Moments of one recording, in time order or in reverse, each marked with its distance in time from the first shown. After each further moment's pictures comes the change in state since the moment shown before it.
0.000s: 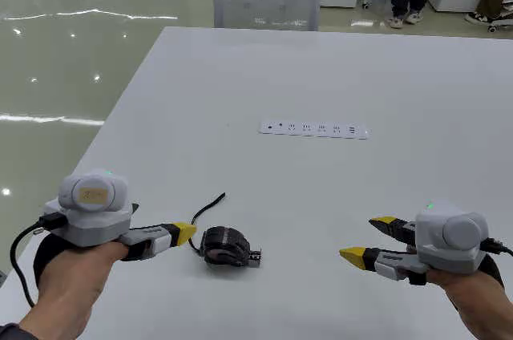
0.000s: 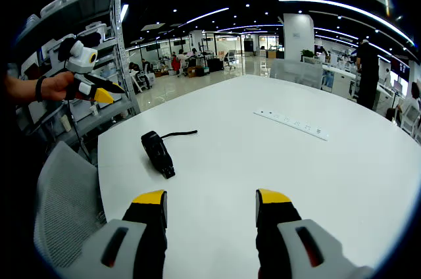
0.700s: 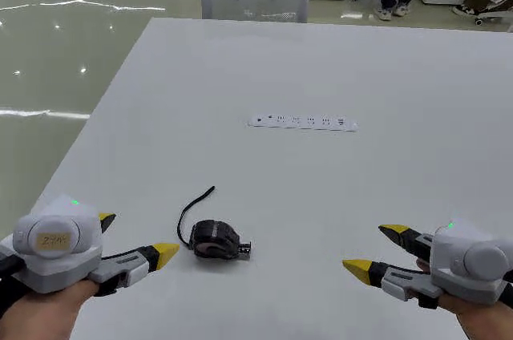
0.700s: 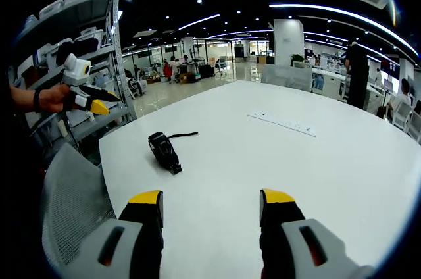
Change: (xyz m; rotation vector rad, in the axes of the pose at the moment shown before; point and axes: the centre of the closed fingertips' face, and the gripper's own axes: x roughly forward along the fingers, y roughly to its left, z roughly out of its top) left arm -0.022 -0.017 -0.030 0.045 -0.031 -0.013; right arm -0.035 0.025 -0.013 0.022 -0.038 -0.055
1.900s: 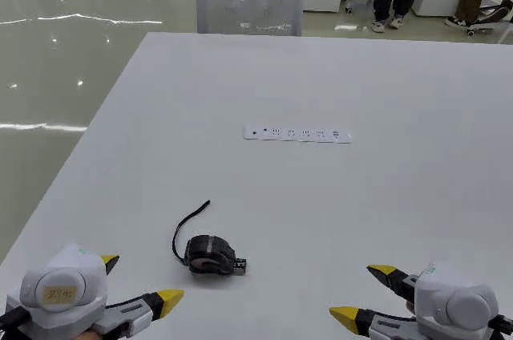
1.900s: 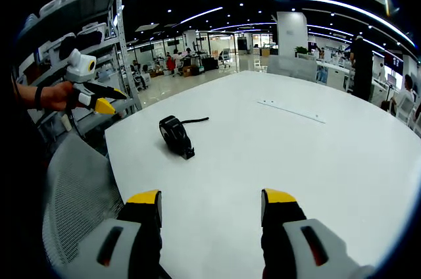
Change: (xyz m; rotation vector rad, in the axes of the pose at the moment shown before) left arm 0.008 -0.013 -0.028 -0.006 0.028 -0.031; right arm 0.002 0.027 -0.027 0.009 0.047 0.025
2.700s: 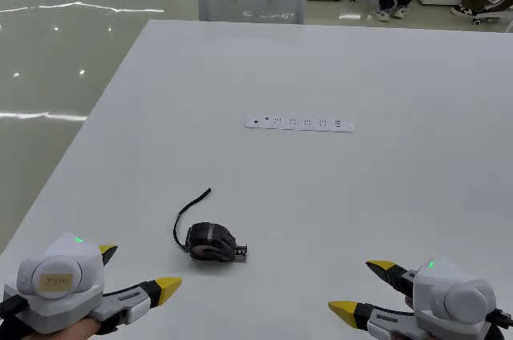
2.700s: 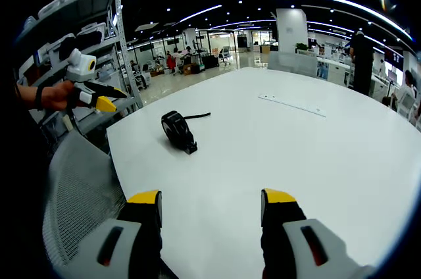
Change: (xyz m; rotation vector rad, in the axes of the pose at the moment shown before) left arm -0.002 -0.001 -0.007 -0.019 0.007 0.012; right arm -0.002 0.003 -0.011 0.017 0.015 0.011
